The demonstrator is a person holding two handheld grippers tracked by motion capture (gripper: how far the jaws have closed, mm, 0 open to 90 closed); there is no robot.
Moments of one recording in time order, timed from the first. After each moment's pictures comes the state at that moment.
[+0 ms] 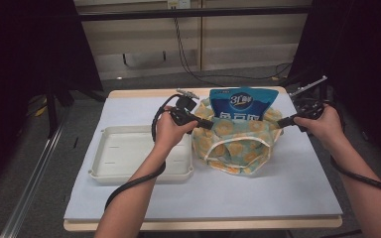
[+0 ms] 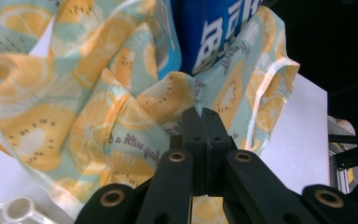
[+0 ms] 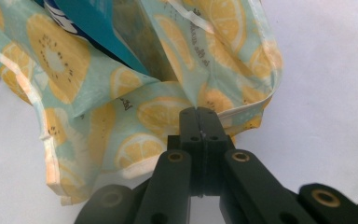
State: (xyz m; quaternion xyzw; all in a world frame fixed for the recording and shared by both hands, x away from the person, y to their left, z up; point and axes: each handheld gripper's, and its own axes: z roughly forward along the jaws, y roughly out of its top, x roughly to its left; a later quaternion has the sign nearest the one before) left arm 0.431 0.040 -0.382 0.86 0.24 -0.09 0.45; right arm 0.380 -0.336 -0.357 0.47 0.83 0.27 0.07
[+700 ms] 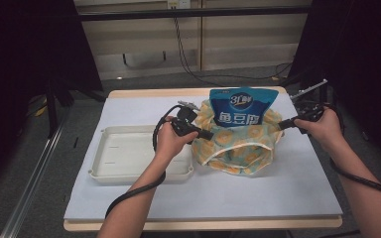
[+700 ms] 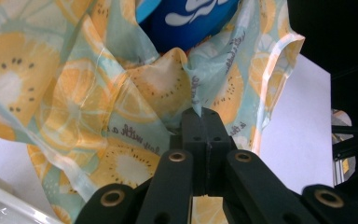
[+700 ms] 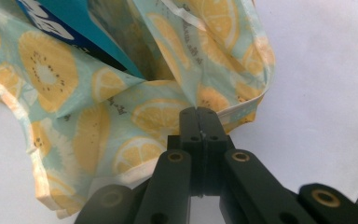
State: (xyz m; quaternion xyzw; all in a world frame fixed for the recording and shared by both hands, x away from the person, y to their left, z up) left arm 0.418 0.041 -0.408 0.87 0.24 -0.09 0.43; right arm 0.379 -0.341 -0.368 0.48 0.83 0.27 0.08
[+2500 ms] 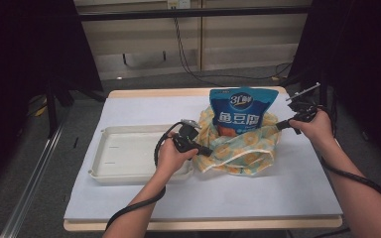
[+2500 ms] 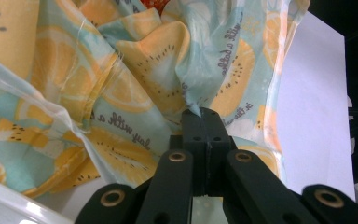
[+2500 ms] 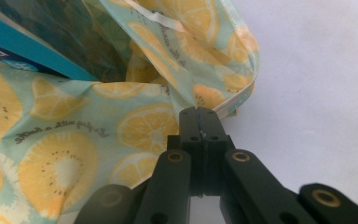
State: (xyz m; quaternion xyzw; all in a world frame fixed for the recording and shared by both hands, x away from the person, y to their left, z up) left arm 0.394 0.042 -0.452 0.87 0.23 -0.11 0.41; right arm 0.399 -0.344 -0.396 0.51 0.82 0.26 0.08
